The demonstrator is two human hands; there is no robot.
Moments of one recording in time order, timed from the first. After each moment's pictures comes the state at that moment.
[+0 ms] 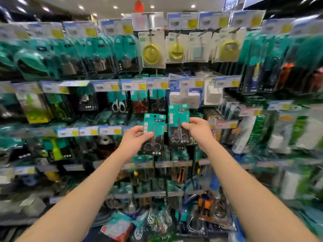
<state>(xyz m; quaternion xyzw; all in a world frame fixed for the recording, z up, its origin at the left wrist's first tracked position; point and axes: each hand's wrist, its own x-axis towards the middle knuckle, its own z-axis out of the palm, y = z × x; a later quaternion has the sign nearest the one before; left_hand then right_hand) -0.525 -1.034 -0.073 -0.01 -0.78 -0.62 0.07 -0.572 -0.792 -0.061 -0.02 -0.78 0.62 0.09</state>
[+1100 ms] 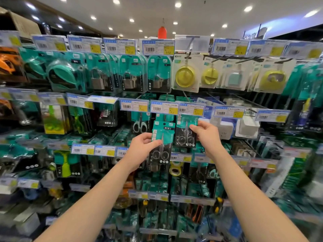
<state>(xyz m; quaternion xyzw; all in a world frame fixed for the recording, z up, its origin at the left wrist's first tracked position) -0.600 -1.104 -0.057 -0.05 -0.72 -0.68 0.12 -0.673 -0.868 -0.019 0.05 -0.74 0.66 0.11</state>
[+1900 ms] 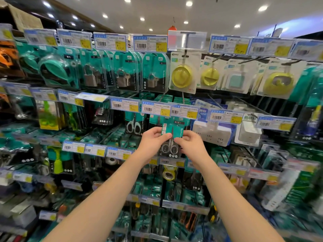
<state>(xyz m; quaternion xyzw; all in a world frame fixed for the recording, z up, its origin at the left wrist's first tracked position) -0.646 -1.038 -0.043 -0.02 -0.71 -0.69 0.15 -0.671 -0.881 -0.035 0.10 -0.78 0.62 0.03</state>
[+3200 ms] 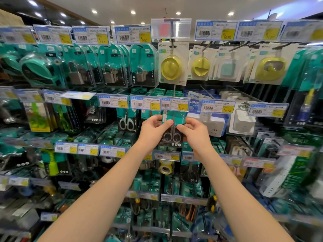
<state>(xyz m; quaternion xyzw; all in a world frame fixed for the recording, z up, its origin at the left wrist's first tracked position) -0.658 -1.015 -0.029 -0.04 -0.72 -0.66 0.19 -0.672 -0.855 -0.028 0.12 -0.70 0.70 0.07</state>
